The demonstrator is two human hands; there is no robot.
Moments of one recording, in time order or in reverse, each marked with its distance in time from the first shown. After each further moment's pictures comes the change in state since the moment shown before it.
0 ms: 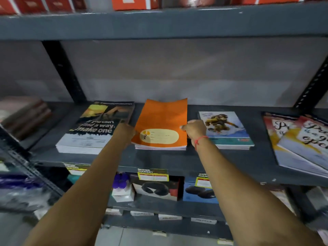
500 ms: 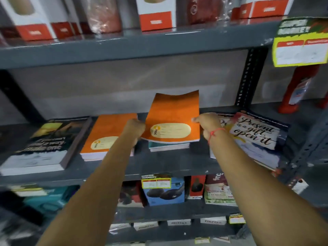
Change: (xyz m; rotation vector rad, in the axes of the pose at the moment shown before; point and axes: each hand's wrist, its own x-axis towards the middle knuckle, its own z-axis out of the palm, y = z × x) left_hand -0.103 0.124 0.152 0.038 -0.118 0.159; right_hand 0.013 0.026 -0.228 0.292 0.129 0.109
